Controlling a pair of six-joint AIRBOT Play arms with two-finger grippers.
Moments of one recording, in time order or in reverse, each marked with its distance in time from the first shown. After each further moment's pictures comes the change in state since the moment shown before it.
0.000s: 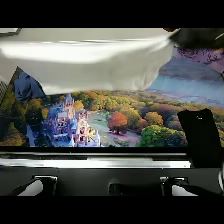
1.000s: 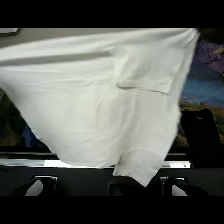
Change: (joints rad) left arm -0.019 0.156 -0.171 0.347 -0.087 -0.079; right arm 0.006 0.109 -0.143 -0.139 -0.045 0.140
